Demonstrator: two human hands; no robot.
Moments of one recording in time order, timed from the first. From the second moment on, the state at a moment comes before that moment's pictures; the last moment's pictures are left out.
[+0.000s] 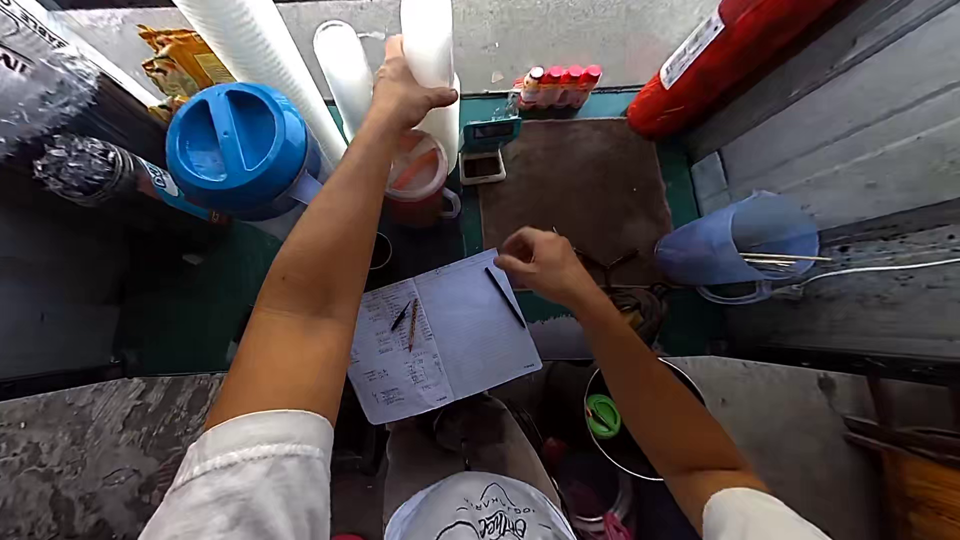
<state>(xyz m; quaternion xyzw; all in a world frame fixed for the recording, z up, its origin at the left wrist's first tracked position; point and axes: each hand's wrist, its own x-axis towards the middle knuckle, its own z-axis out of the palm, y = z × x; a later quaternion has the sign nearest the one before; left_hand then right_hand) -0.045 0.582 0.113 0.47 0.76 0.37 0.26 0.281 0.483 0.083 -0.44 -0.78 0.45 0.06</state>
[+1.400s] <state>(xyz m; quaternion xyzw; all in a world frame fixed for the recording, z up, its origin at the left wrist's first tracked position) 0.072 0.222 -0.070 0.52 0.74 0.41 0.11 0.205 0.443 -0.068 -0.38 -0.74 0.46 0.31</state>
